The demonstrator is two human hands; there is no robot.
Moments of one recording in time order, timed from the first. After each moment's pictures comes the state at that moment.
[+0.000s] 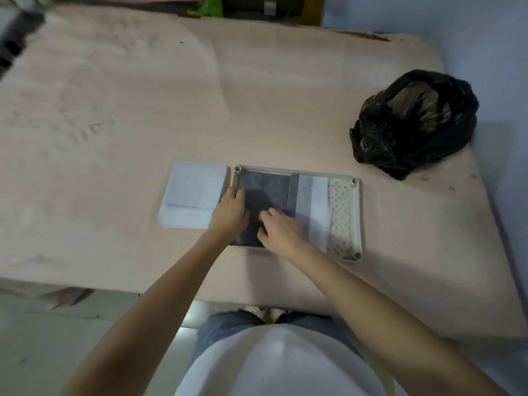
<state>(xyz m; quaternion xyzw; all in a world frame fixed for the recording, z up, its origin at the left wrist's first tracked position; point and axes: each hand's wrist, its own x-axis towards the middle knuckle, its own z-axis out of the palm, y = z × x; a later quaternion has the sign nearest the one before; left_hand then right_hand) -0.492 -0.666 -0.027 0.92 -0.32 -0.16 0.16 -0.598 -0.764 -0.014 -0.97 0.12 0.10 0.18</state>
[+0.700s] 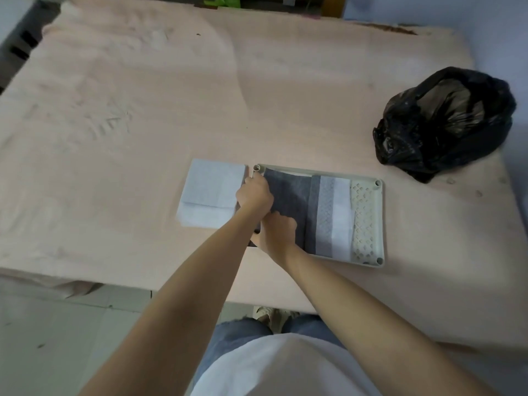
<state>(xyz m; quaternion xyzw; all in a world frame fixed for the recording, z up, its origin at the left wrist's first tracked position) -0.463 -0.710 -0.009 0.95 -0.15 -0.24 0.10 -0.554 -0.715 -0.036 -0.96 0.23 0.11 0.12</state>
